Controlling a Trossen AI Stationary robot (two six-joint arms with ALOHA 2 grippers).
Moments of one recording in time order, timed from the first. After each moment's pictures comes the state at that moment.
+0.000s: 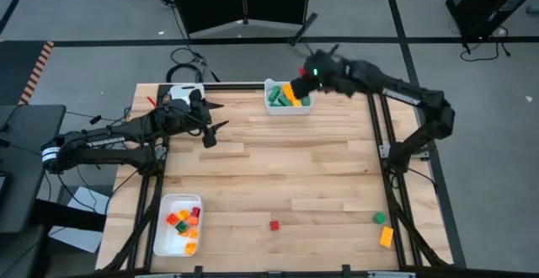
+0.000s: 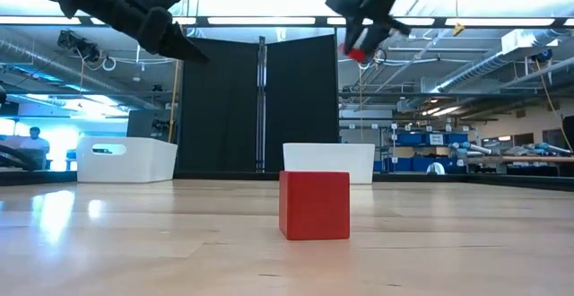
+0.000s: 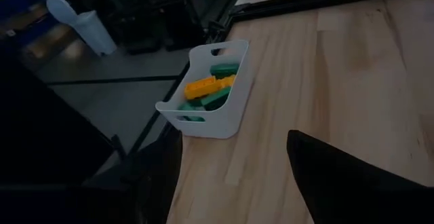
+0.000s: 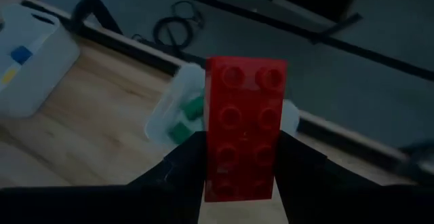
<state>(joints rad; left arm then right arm) 0.34 0.81 0.57 -0.09 -0.14 0.31 -0.37 1.55 1.61 -0.97 0.45 0.60</state>
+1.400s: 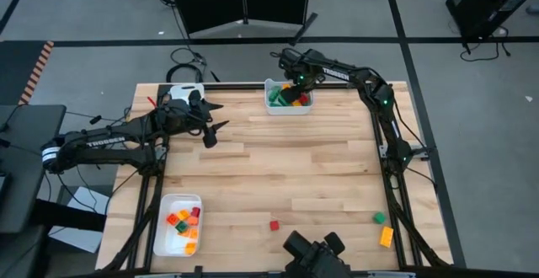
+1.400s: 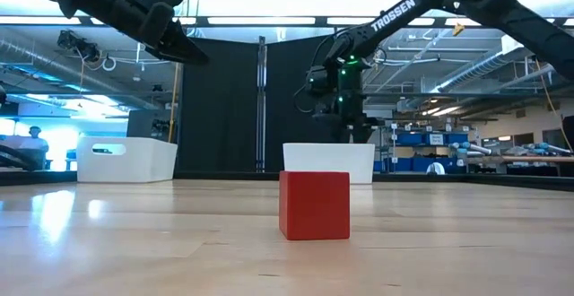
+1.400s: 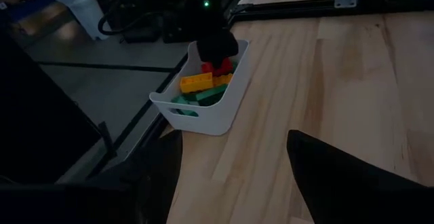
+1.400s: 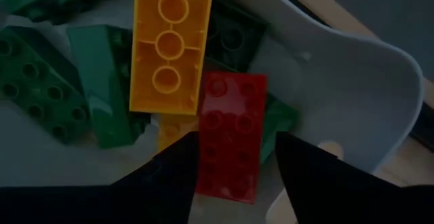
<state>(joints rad) 0.34 0.81 0.57 -0.10 -0.14 0.19 -0.69 2.22 1.89 -1.15 0.08 0.31</state>
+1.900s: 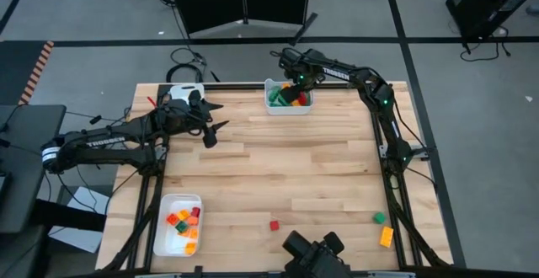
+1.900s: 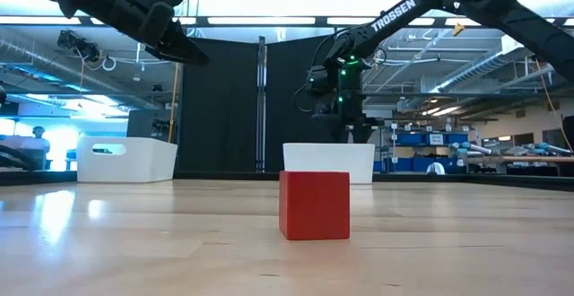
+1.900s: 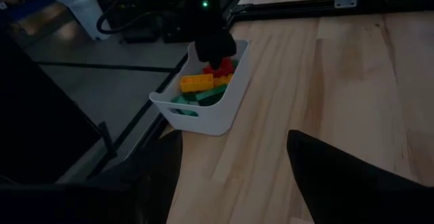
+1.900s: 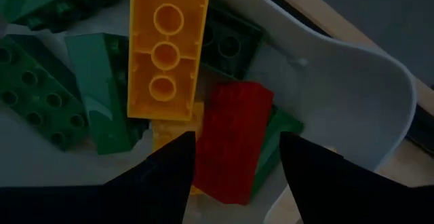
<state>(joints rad) 0.34 0.81 0.57 -0.10 -0.14 0.20 -0.69 2.22 1.89 -1.14 0.09 0.31</state>
